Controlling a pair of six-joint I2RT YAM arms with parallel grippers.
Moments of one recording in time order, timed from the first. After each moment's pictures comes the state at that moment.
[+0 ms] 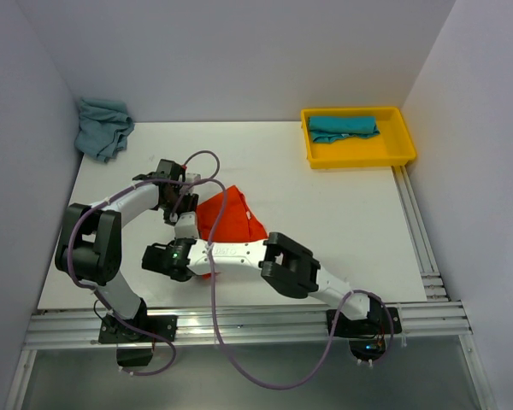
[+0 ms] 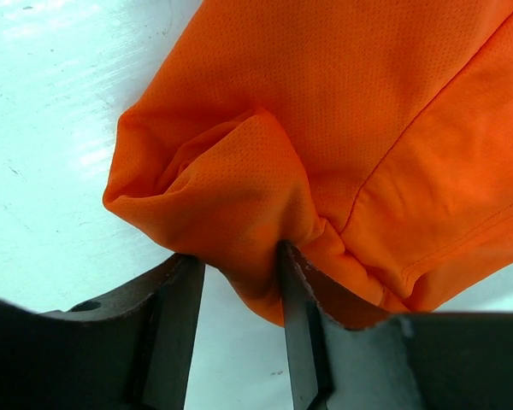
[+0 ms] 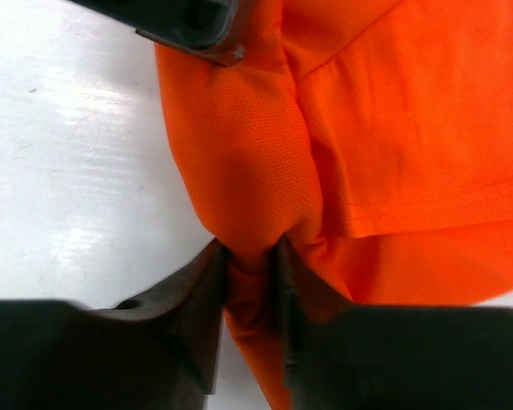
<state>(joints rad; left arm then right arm) -0.26 1.69 1.05 -0.62 0.22 -0.02 1.34 2.44 2.06 -1.02 0.76 1.12</state>
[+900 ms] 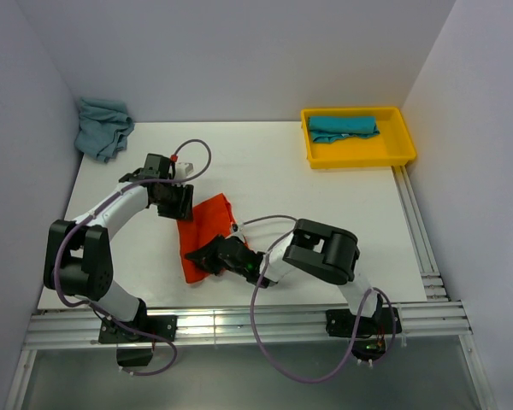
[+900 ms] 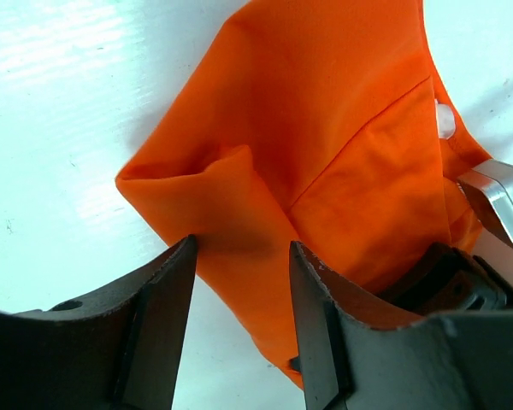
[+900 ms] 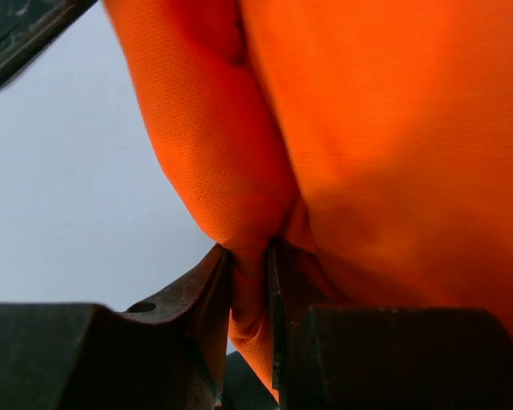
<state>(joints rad) -0.21 1.56 1.05 -0.61 0.26 -0.02 1.16 2.06 0.87 0.77 0.14 1.66</state>
